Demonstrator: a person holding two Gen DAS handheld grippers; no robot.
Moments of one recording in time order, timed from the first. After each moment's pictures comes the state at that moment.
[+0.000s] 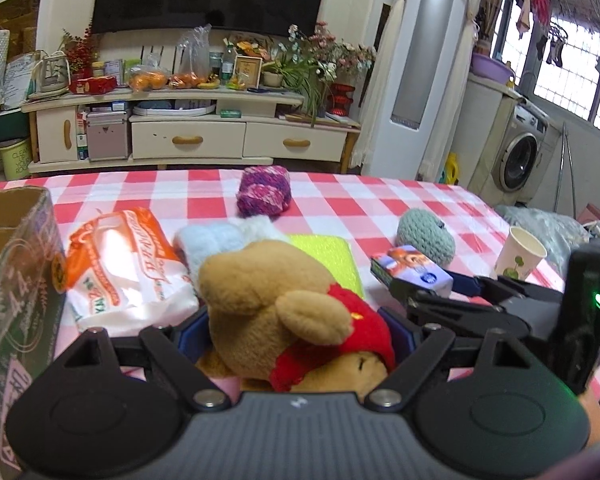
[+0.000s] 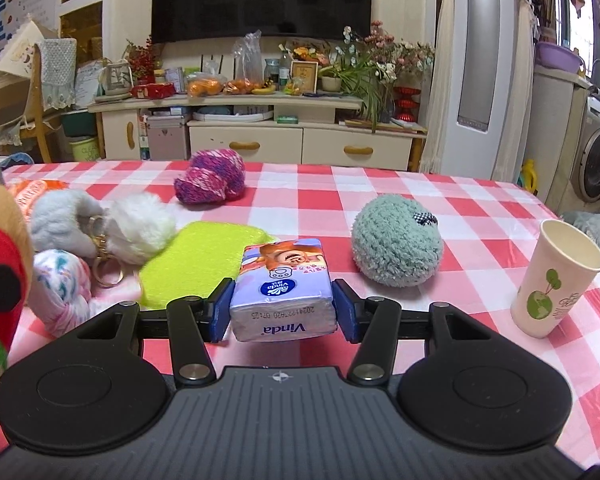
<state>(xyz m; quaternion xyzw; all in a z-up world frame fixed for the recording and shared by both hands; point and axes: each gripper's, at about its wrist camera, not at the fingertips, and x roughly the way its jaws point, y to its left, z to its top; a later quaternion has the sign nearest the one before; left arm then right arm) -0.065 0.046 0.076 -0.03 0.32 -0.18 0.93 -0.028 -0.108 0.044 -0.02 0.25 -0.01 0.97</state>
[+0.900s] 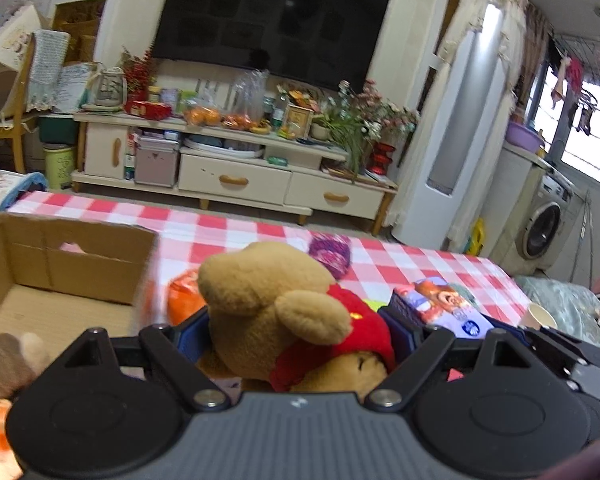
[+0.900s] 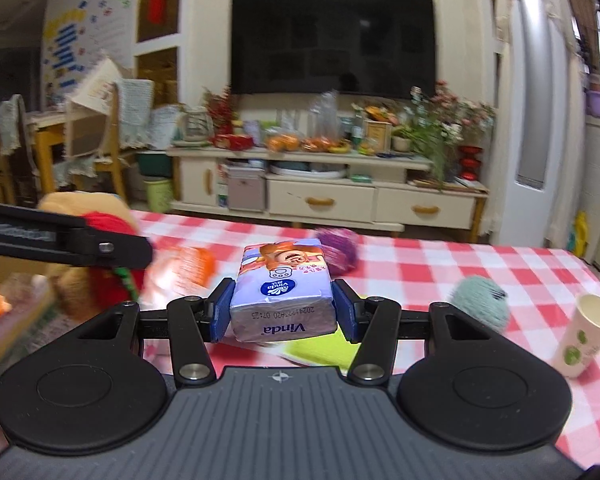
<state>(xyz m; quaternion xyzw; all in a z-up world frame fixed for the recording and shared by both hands) -0.077 0.122 0.108 -0.09 0.26 -0.14 0.95 -0.085 -0.026 0.110 -0.03 0.18 0.10 0.98</state>
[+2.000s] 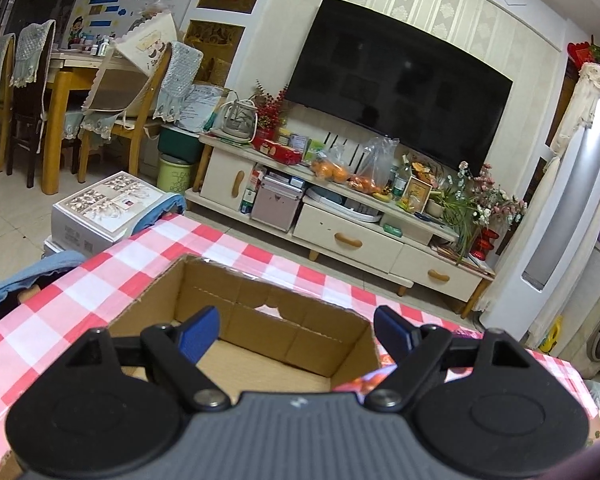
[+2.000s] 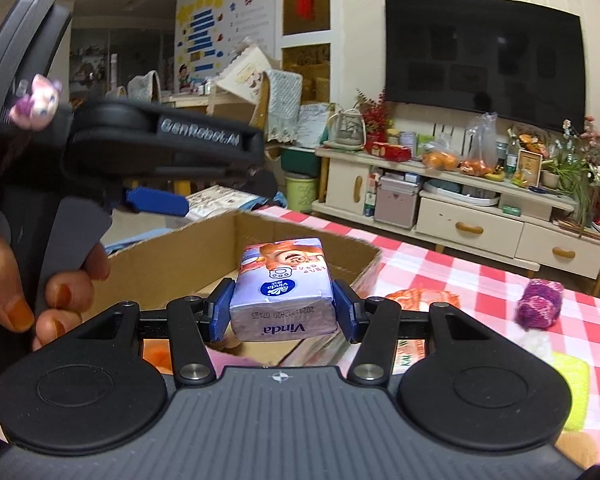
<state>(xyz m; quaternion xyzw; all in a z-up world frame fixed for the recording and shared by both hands) -0.080 0.263 0.126 -0.18 0.20 0.03 0.96 -0.080 0.113 0.125 -0.07 0.17 0.29 0.94</state>
